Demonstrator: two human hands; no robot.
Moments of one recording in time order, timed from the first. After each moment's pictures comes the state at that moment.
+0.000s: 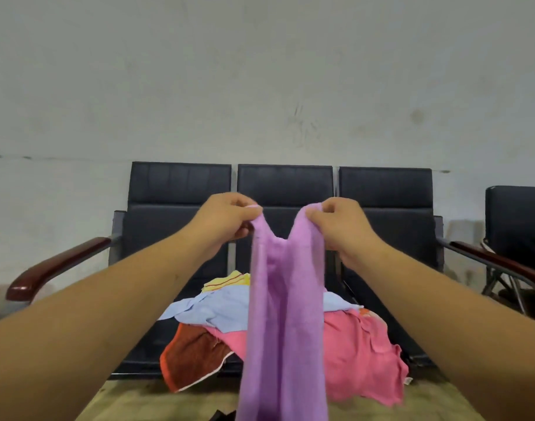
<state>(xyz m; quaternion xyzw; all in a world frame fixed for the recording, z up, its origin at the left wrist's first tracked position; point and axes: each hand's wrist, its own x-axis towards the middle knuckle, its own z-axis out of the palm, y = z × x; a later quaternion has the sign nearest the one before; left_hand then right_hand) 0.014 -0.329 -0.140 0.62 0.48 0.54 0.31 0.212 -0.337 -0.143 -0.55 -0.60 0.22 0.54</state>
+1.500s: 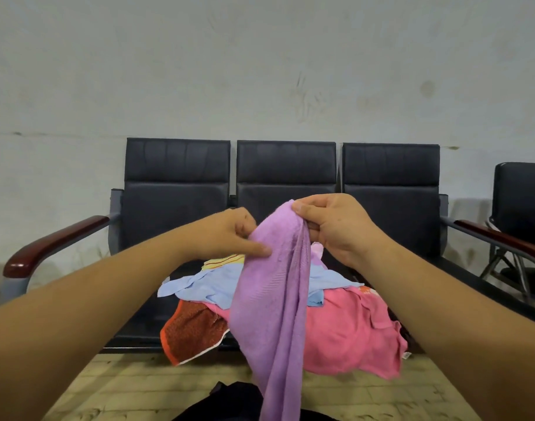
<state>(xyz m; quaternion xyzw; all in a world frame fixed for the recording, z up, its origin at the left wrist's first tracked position) 0.001 -0.336 -0.177 0.84 0.48 0.22 0.17 0.213 -0.329 -0.181 -0.41 -0.62 0.40 0.54</state>
